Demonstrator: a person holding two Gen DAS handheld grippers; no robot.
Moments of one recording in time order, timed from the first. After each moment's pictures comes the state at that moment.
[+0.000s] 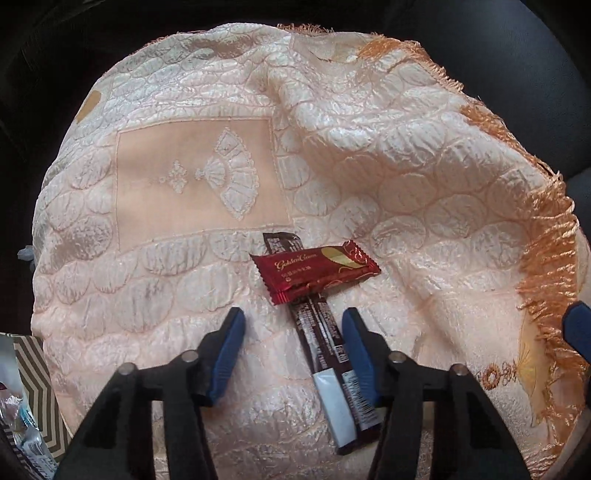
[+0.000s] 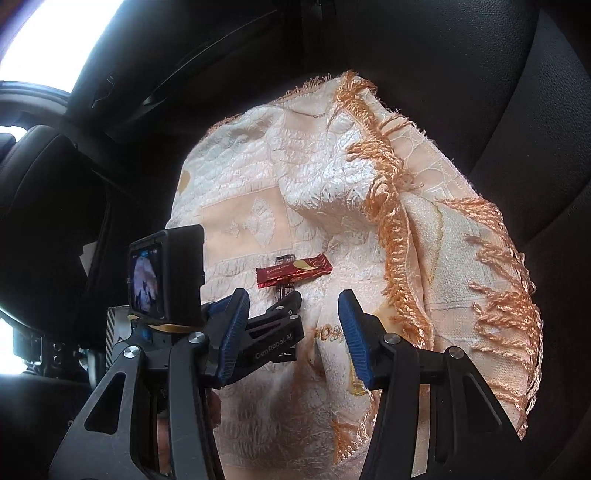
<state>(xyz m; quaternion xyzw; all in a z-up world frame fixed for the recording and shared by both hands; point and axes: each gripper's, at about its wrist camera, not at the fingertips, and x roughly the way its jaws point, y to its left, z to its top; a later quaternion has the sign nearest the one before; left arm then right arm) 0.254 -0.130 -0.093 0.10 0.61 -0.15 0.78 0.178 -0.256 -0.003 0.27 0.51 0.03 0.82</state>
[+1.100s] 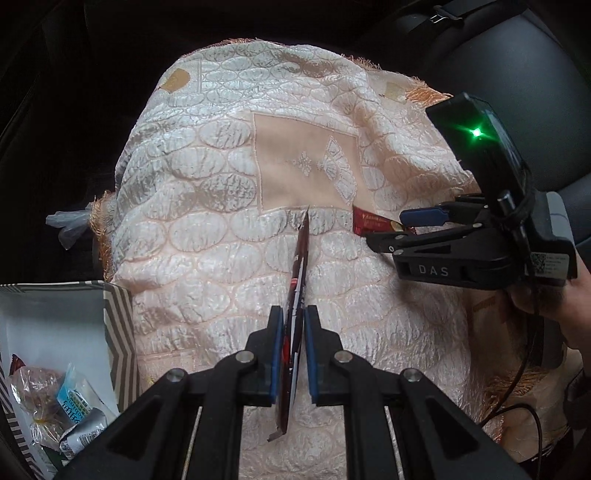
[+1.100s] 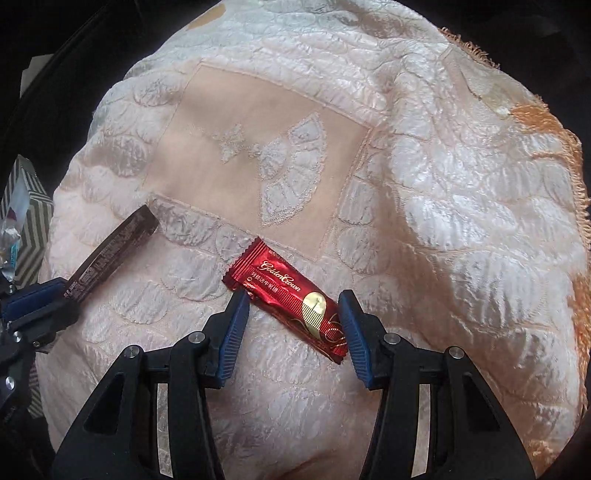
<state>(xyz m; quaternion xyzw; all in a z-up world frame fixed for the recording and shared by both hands) 0.240 -0.009 -0.057 0.04 0.59 -0.15 0.79 0.310 -0.153 -0.119 -0.06 0.65 0.14 0.74</state>
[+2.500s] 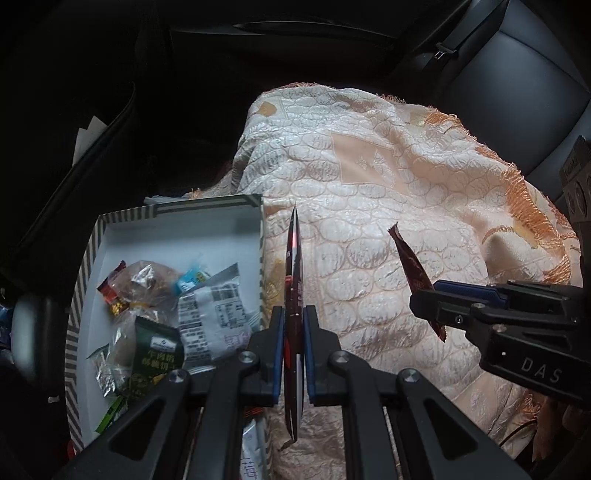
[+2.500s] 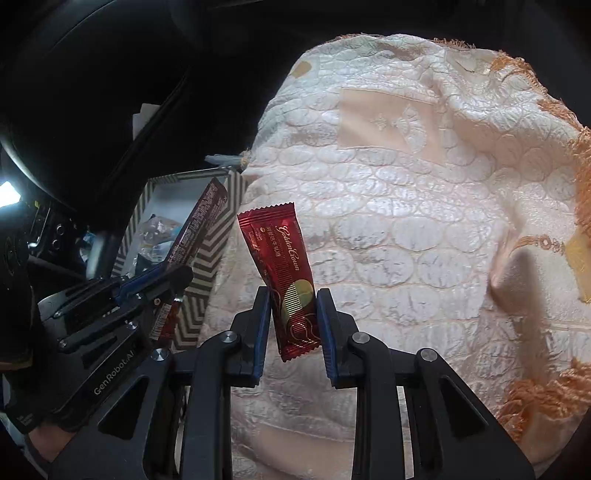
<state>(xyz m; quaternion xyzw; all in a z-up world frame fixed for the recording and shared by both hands) 0.120 0.078 0.000 0.08 0.50 -0.07 0.86 0.141 -0.076 -0.030 0.15 0.56 0.18 0.80</state>
